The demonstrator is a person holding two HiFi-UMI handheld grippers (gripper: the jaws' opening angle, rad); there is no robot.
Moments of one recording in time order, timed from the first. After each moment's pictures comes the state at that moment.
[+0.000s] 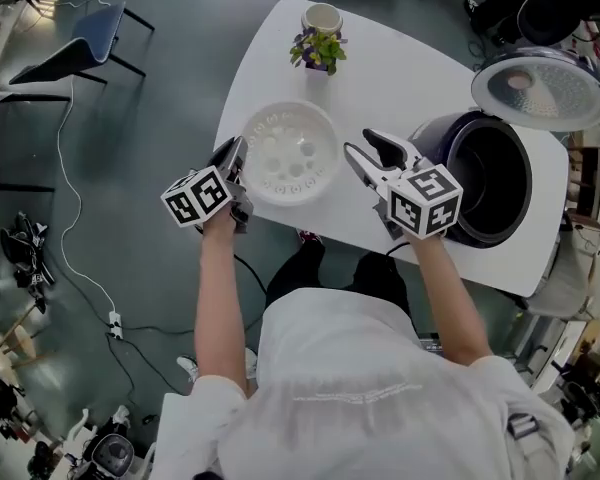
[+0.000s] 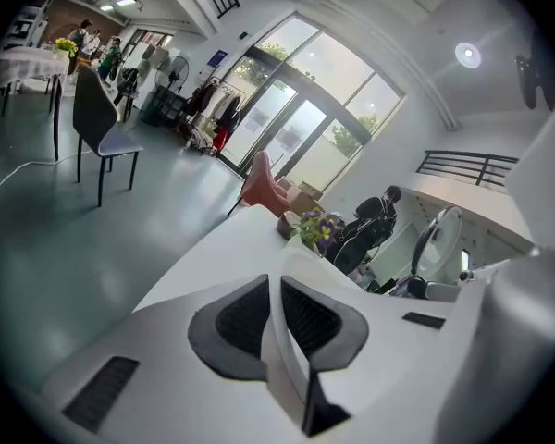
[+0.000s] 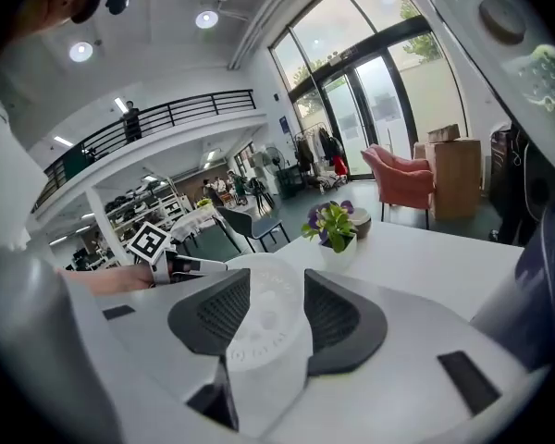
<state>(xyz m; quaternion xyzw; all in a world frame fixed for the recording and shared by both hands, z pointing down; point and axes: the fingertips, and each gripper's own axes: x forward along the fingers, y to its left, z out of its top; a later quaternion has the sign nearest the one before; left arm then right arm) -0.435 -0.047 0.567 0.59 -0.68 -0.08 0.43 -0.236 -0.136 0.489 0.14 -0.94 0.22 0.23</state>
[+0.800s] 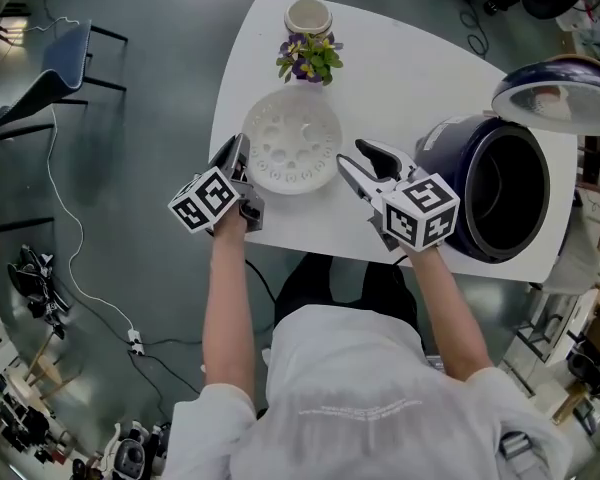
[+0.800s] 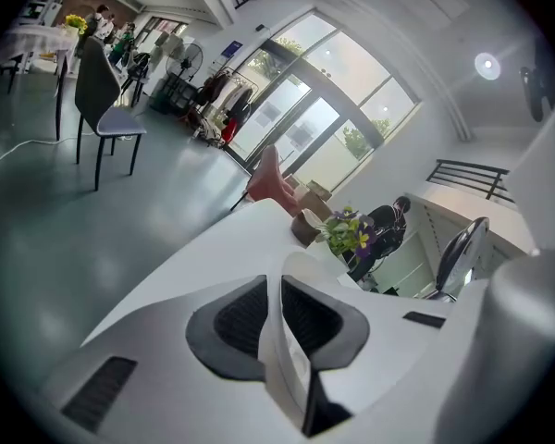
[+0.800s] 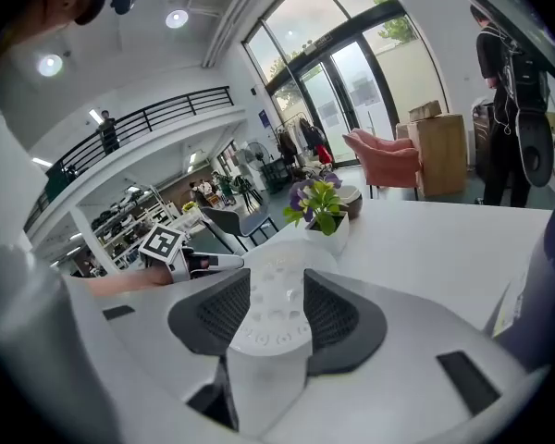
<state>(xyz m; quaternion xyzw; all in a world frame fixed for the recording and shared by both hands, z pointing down) -0.458 -0.107 0.609 0.57 -0.68 -0.10 0.46 -0.260 -0.150 0.529 0.17 -0.91 0.28 0.25</state>
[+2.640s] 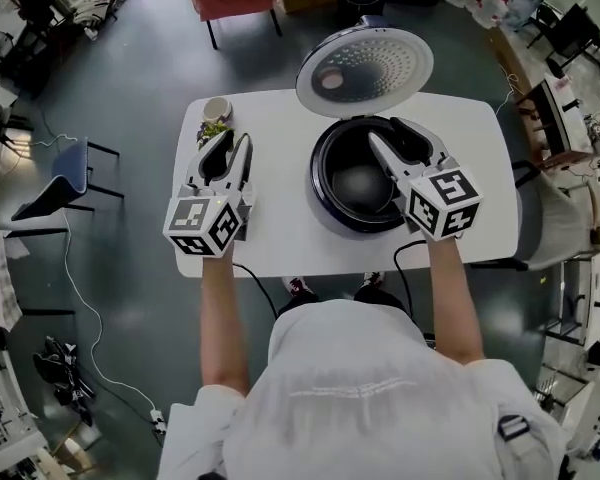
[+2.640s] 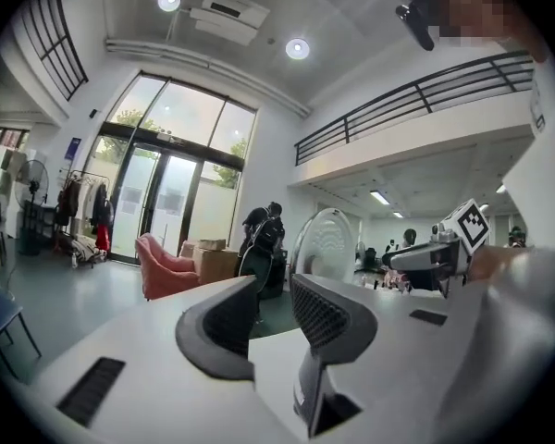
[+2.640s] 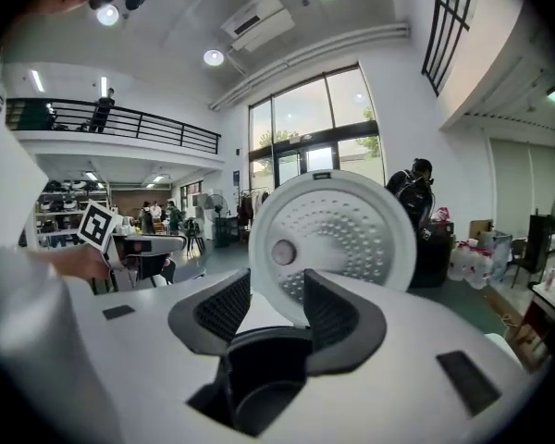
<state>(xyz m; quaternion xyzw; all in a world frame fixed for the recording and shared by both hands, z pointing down) -0.233 -0.189 0.301 0.80 -0.60 0.01 0.09 -0.003 -0.231 0.301 0.37 -0.92 0.08 0.11</state>
